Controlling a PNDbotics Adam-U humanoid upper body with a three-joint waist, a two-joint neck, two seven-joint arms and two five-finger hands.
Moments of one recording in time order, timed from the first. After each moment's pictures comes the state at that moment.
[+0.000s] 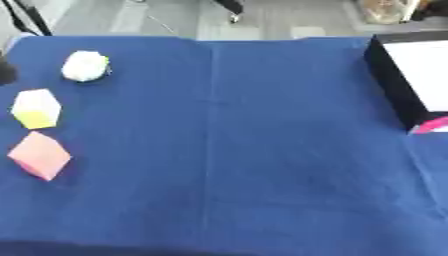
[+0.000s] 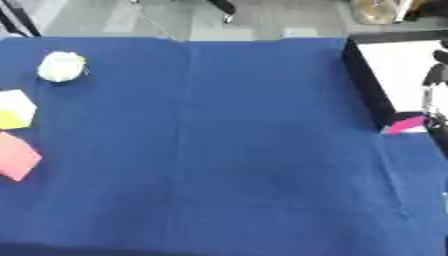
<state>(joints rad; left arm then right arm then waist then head) -0.16 0.20 0.27 -1.98 0.09 -0.01 -0.03 -0.14 -0.26 -0.20 -1.98 0.16 -0.22 -0.10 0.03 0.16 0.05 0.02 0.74</state>
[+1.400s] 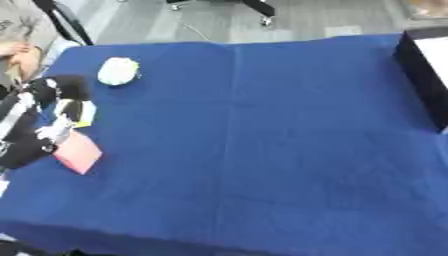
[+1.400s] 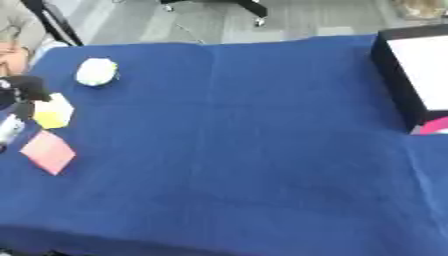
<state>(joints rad) -0.03 0.62 0.09 -1.84 -0.16 -0.25 -0.27 -0.11 -0.31 -0.20 -1.98 0.18 -0.20 -0.08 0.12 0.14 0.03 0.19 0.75</state>
